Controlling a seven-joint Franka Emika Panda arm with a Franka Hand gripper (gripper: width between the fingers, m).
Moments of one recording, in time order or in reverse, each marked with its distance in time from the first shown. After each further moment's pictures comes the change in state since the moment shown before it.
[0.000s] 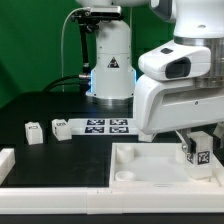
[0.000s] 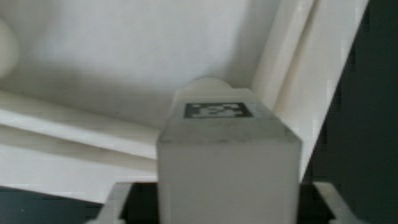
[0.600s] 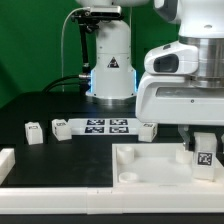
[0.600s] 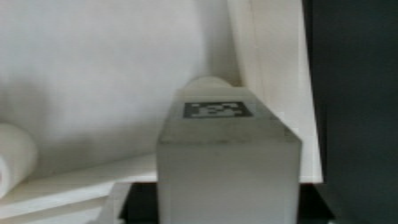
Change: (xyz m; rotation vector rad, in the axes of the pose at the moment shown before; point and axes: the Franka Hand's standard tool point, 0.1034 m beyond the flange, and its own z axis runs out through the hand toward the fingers) arm 0.002 -0.003 0.001 -0.022 0.018 0.623
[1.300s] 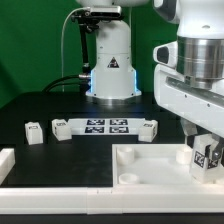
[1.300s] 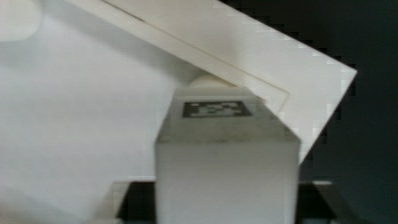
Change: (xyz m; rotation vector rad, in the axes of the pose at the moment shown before) arm 0.004 0.002 0.000 -0.010 -0.006 0.738
